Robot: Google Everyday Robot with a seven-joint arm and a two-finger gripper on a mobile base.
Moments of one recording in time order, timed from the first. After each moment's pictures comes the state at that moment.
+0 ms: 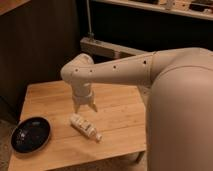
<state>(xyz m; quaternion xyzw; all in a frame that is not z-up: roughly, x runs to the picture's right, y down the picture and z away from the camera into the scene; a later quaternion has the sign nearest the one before) -0.102 0.096 0.704 -0.26 0.23 0.64 0.68</state>
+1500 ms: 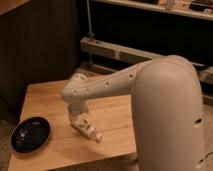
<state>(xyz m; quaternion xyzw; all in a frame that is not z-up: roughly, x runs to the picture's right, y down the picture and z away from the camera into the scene) -0.147 0.145 0.786 -0.30 0.08 0.43 0.85</state>
